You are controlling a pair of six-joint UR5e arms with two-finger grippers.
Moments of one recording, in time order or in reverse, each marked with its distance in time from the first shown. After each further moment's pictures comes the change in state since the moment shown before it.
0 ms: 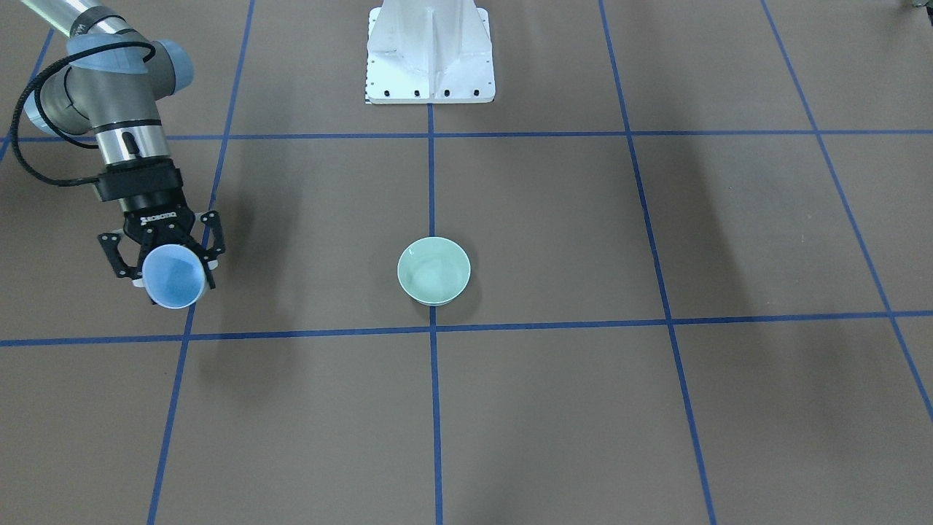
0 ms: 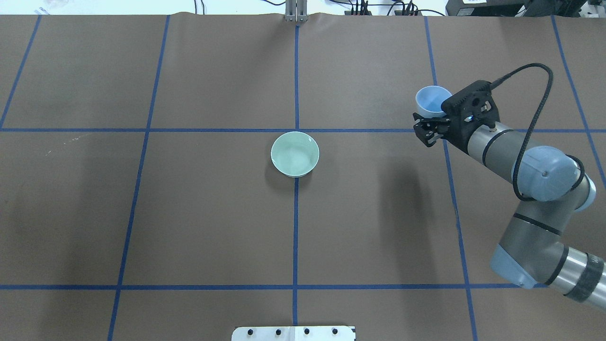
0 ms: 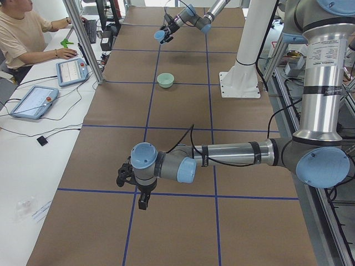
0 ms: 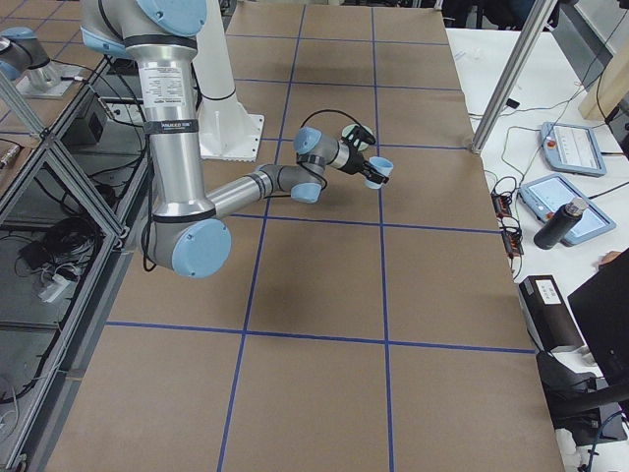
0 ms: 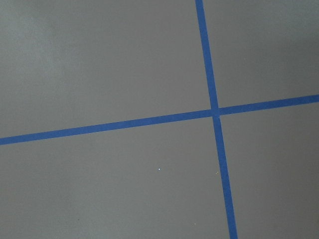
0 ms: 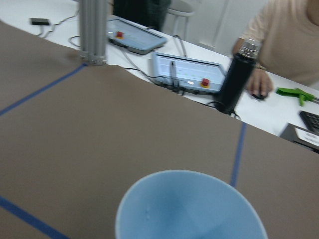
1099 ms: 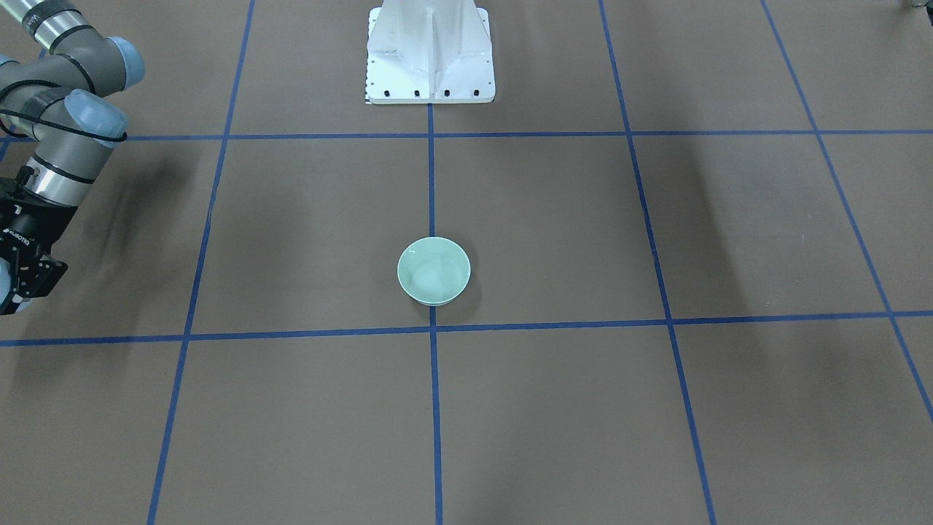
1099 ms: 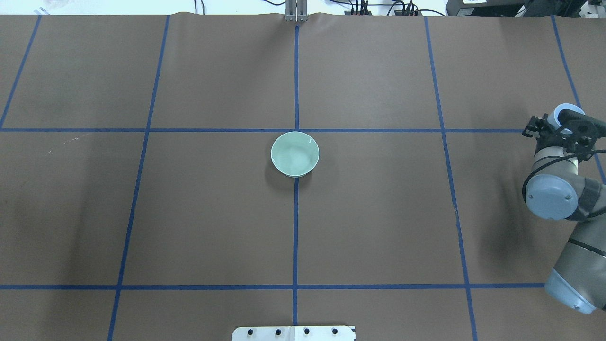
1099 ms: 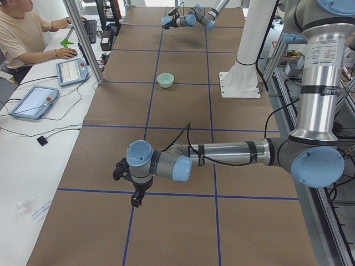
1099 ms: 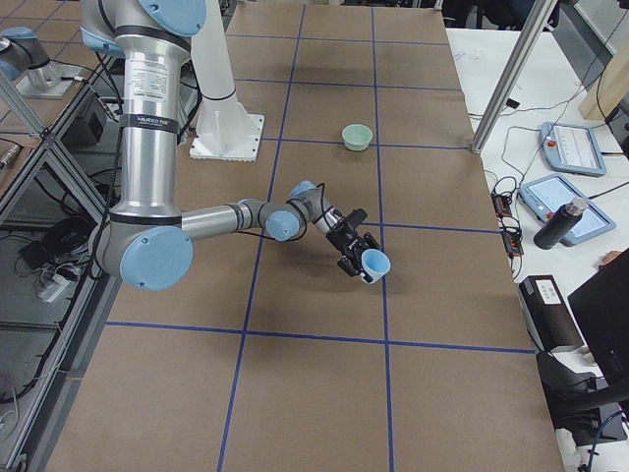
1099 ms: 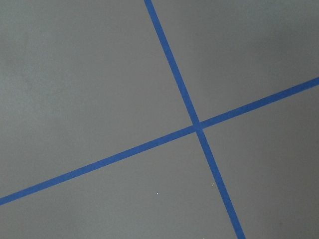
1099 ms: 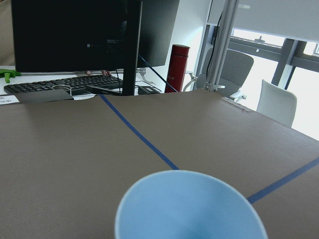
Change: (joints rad) left arm 0.000 -0.021 0.016 -0.005 0.002 0.112; right arm 0.005 -0.224 -0.021 -0.592 -0.513 1.103
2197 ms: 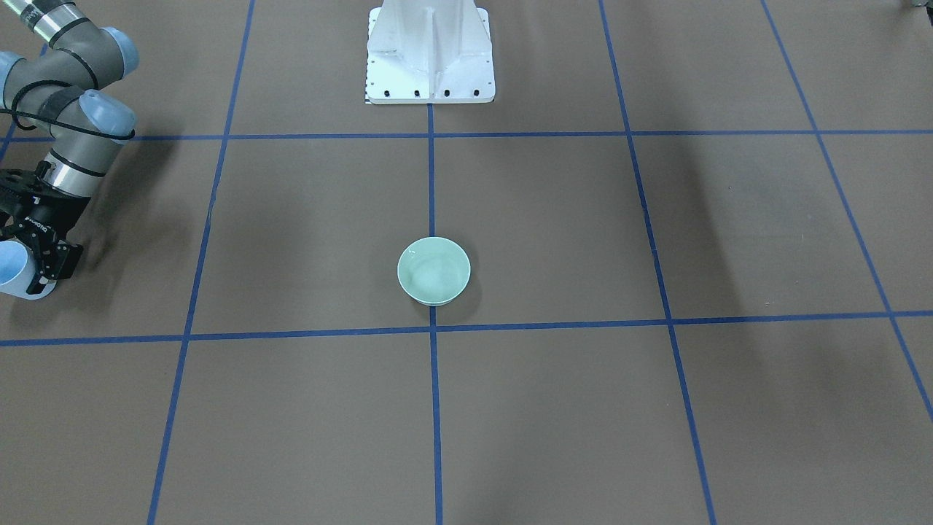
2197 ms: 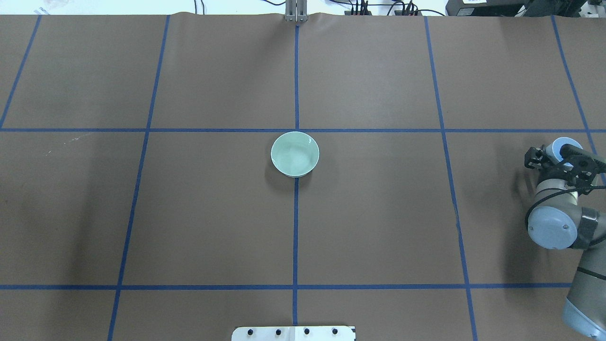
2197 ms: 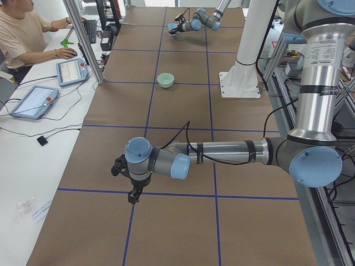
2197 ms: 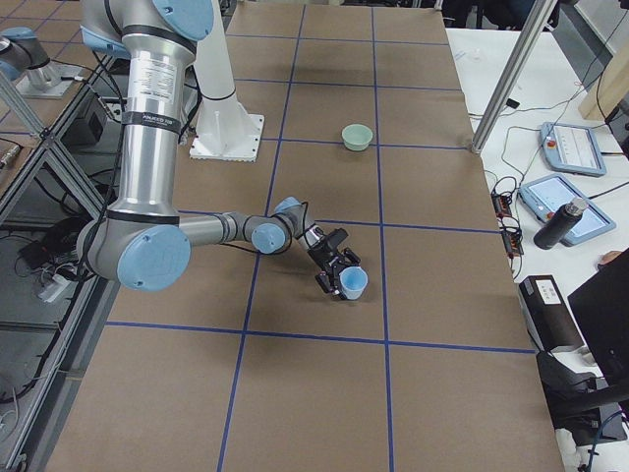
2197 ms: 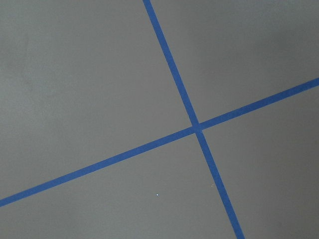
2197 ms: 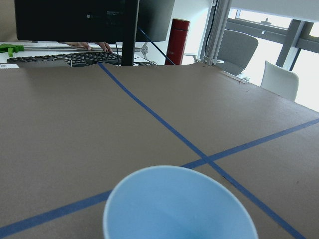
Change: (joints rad) left arm 0.001 -0.020 -0.003 -0.007 0.001 0.095; right arm -0.111 -0.082 -0.082 -0.018 0.005 0.215
